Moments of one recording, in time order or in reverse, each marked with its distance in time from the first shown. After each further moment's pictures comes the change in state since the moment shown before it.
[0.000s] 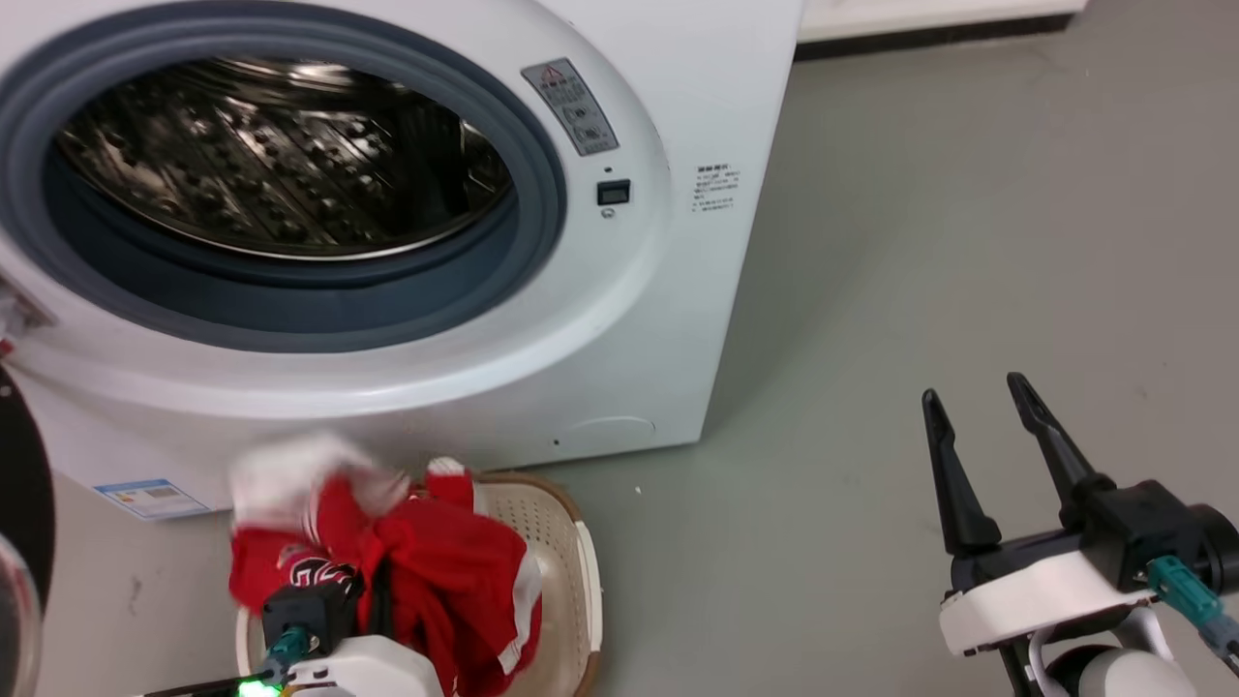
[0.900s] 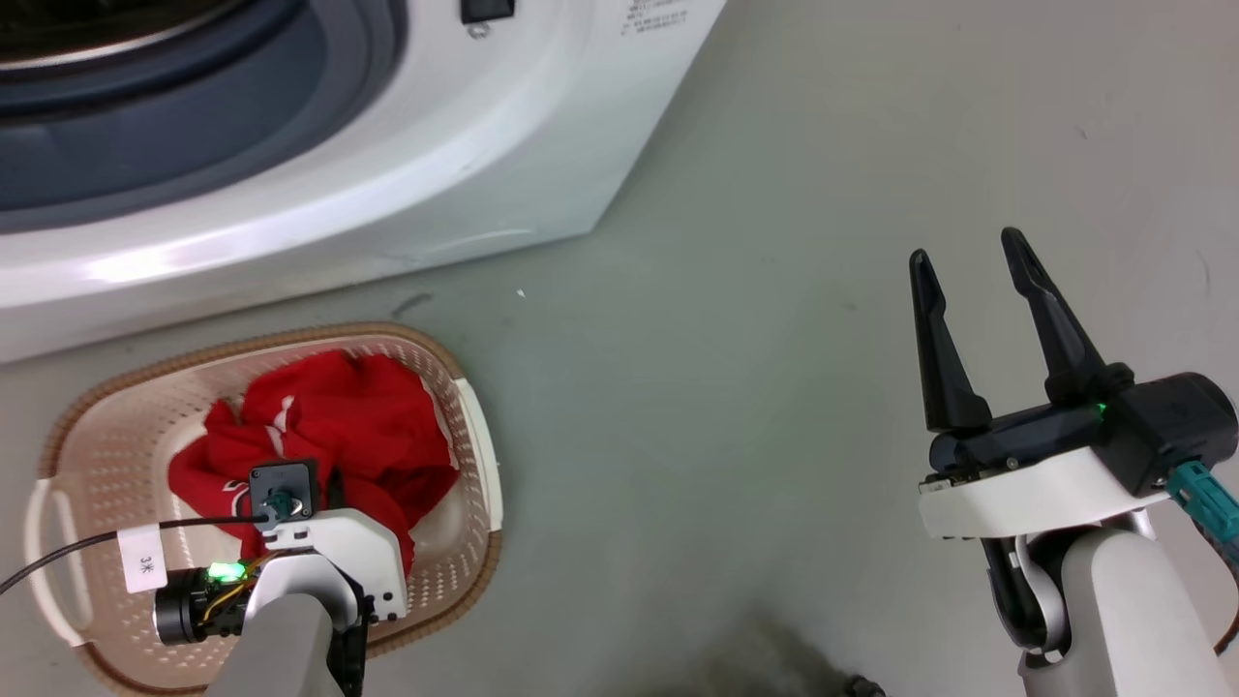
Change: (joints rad) left arm -0.463 0.016 -0.001 0.675 0.012 -0.024 -0.142; right arm -0.220 0.000 0.044 0.058 0.068 0.000 -0.100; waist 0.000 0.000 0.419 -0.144
